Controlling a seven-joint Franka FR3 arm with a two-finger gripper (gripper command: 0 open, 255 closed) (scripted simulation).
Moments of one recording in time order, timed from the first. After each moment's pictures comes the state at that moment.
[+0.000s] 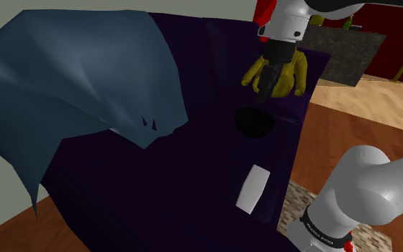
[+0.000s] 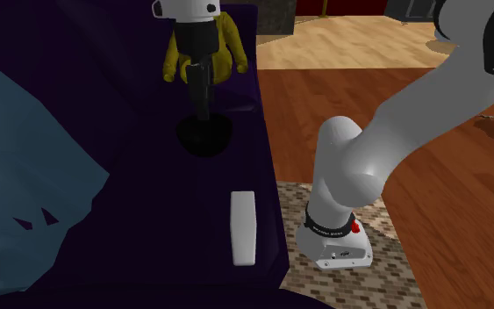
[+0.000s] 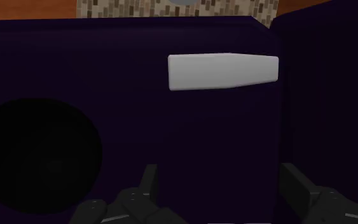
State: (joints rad) arm 0.00 -0.74 -0.01 -2.30 0.08 1.51 -0.14
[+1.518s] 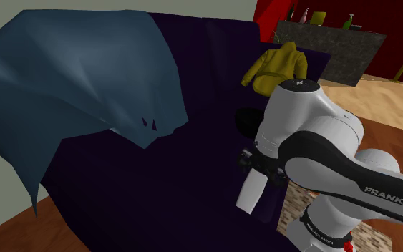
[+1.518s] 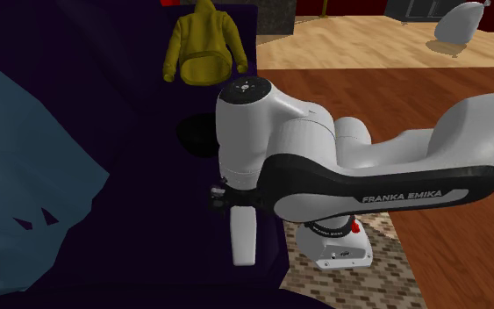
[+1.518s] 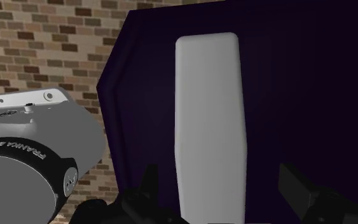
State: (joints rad) arm -0.22 -1.29 0.82 -2.97 0.64 1.77 1.41
